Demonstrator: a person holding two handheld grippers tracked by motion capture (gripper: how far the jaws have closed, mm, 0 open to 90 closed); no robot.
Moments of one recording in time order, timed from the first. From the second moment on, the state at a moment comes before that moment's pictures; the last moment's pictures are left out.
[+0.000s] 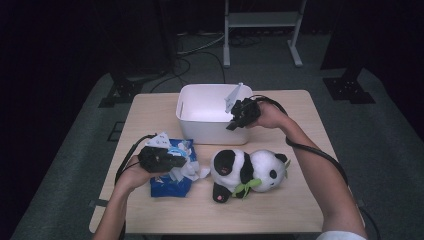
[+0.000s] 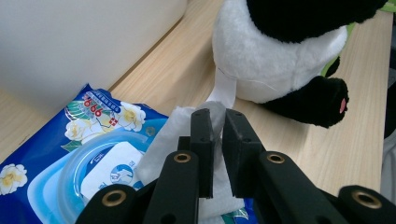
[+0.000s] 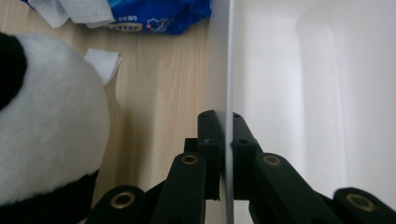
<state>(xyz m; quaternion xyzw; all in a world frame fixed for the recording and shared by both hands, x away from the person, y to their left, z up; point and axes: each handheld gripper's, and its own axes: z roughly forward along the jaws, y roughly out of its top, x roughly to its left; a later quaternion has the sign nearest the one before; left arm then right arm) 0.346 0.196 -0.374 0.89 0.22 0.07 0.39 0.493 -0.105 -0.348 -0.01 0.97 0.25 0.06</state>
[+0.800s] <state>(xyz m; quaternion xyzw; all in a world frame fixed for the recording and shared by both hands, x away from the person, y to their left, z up) 0.355 0.216 -0.376 0.89 0.25 0.08 0.38 0.472 -0.157 -0.348 0.01 0.97 0.25 0.06</state>
